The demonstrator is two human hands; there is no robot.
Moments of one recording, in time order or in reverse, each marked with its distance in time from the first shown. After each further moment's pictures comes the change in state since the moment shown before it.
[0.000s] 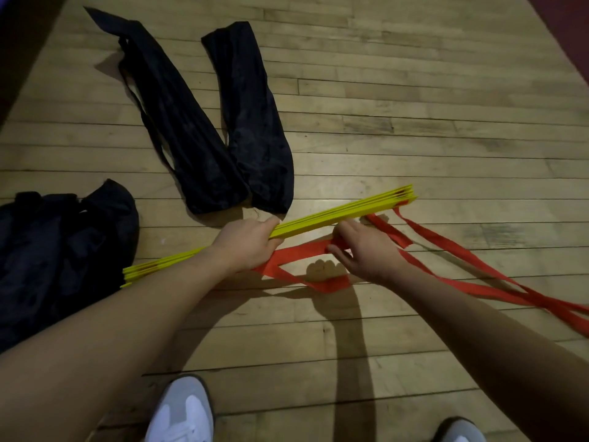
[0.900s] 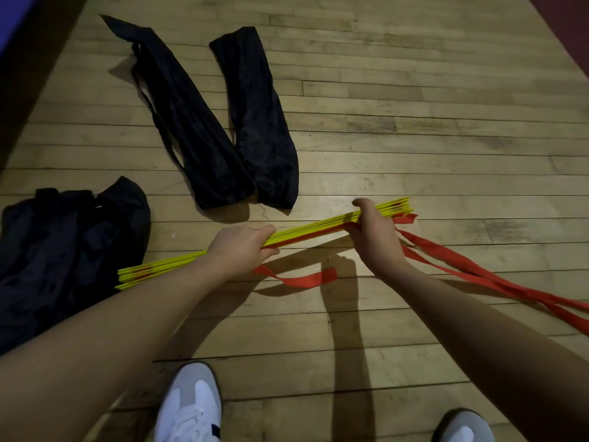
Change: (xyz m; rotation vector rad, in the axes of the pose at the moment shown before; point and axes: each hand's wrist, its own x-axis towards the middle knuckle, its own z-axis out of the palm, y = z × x) left_hand -0.028 -0.007 0.009 0.039 0.023 0.008; right_hand 0.000 -0.014 0.002 0.257 0.209 0.406
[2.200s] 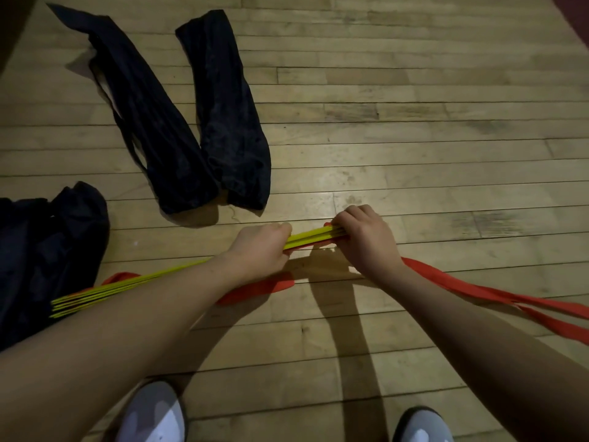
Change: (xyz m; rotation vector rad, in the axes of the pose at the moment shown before) left_hand 0.051 0.073 0.006 -0.045 0.018 0.097; right_hand 0.007 0.049 -0.007 -0.200 0.070 -0.361
